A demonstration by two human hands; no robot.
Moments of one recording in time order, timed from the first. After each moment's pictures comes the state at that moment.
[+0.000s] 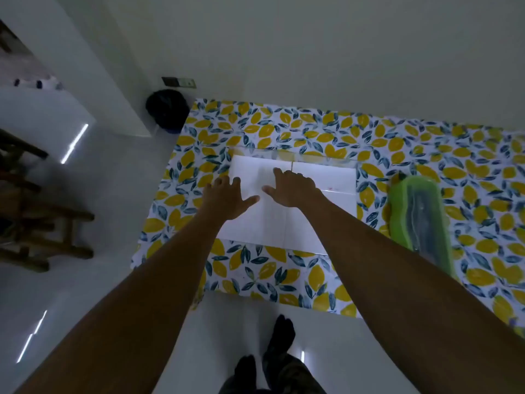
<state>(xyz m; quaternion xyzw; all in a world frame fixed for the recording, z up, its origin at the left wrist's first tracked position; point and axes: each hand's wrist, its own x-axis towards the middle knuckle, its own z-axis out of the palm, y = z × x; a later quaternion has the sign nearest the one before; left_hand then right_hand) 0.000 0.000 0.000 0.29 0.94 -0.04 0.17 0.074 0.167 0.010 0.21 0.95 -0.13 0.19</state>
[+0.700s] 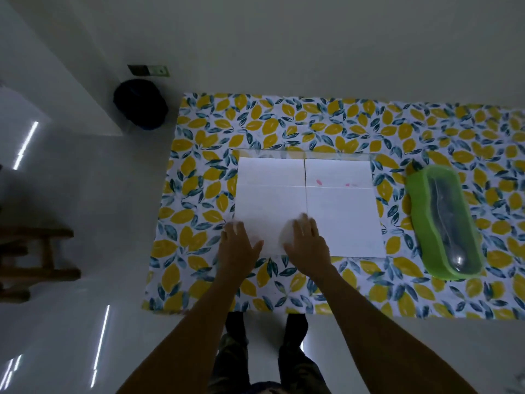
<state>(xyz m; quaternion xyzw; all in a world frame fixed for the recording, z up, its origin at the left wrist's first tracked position) 0.012 -0.067 -0.101 0.24 0.93 0.12 0.26 0.133 0.079 -0.107 0.30 0.93 -0.15 0.17</state>
